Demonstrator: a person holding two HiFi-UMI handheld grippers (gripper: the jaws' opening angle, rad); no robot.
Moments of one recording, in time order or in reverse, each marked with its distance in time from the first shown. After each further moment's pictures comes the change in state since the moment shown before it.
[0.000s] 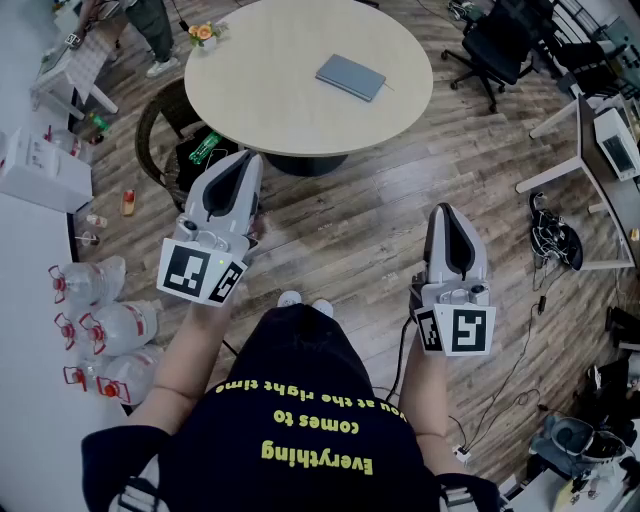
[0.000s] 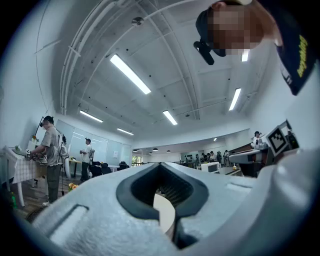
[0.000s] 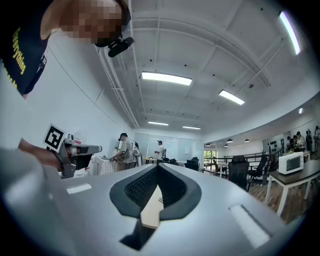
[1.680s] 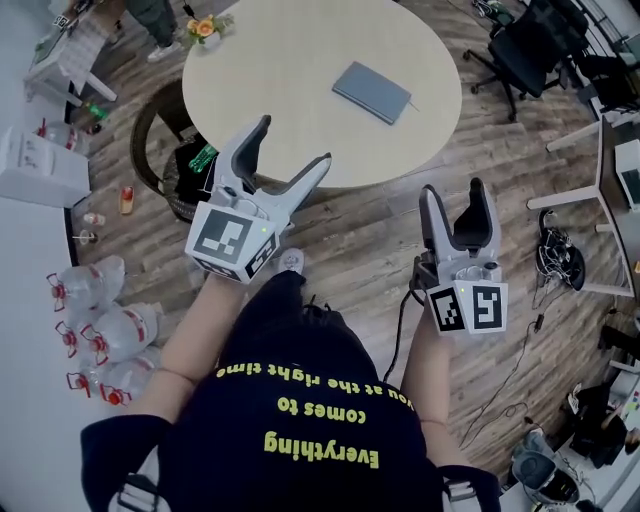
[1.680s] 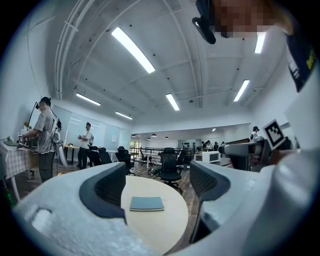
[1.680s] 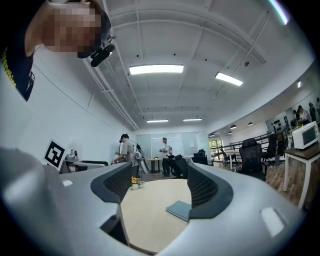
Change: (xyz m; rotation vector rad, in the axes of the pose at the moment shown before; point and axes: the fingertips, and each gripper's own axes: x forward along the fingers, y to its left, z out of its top) left arm 0.152 0.087 -0.076 -0.028 0.172 -0.046; right arm 0.187 -0.034 -0.042 0.161 0.018 0.051
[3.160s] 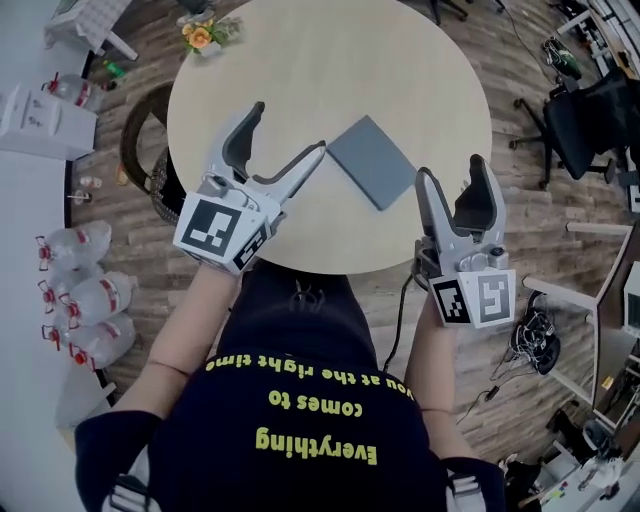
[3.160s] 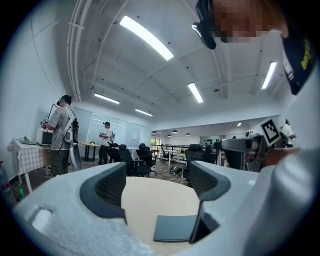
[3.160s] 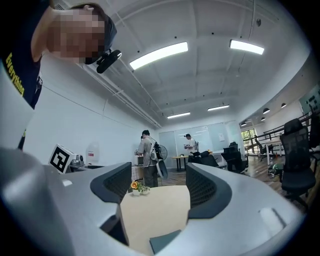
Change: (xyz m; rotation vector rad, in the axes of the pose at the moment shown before) left arm 0.225 0.132 -0.024 -0.035 0.036 0.261; right arm 0.288 -0.137 -0.015 0.033 0.033 0.364
